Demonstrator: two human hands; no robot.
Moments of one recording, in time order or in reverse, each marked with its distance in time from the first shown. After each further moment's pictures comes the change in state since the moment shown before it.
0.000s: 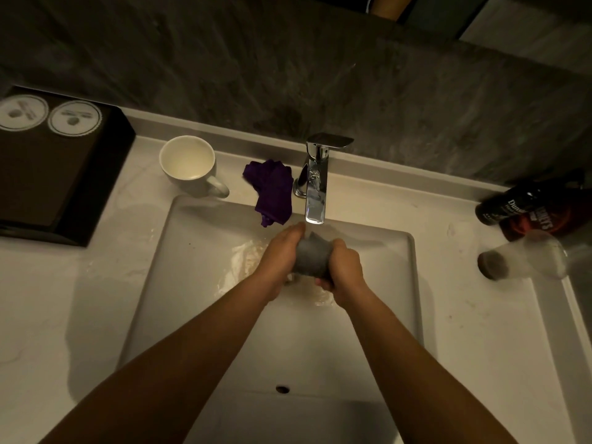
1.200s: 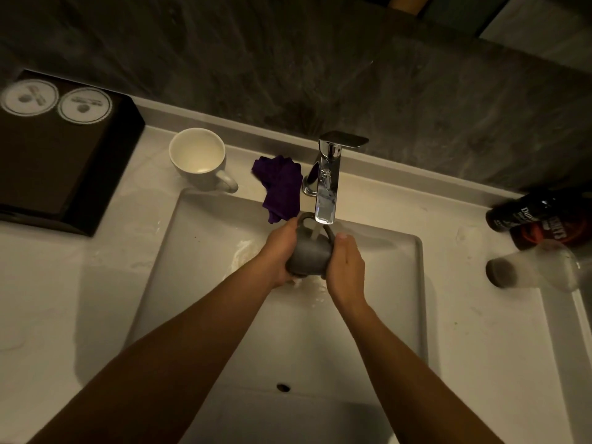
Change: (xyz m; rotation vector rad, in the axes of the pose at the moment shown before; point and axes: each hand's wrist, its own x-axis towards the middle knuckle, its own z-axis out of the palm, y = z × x) left_hand 0.014 0.012 -0.005 -0.203 -0.030 -0.287; right_hand -0.013 0.013 0.008 -0.200 0.087 -0.470
